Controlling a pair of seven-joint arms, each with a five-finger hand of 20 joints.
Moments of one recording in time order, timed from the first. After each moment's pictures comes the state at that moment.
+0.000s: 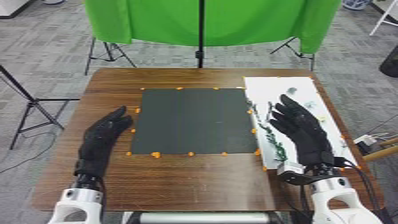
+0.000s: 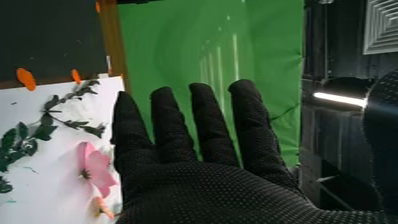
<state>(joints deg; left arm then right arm) 126.8 -78.6 -95.7 -124.4 68.2 -0.7 8.5 -122.1 -80.6 97.8 -122.4 -72.9 -7.6 -5.7</state>
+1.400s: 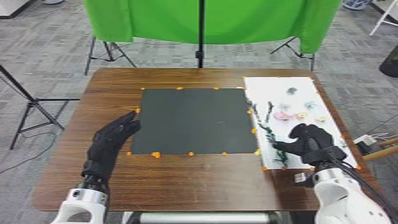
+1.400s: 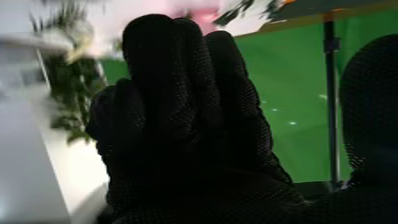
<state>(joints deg) 126.9 -78.3 -94.7 -124.6 69.9 -1.2 6.0 -120.8 -61.3 89.3 -125.6 -148.1 -2.7 22.2</state>
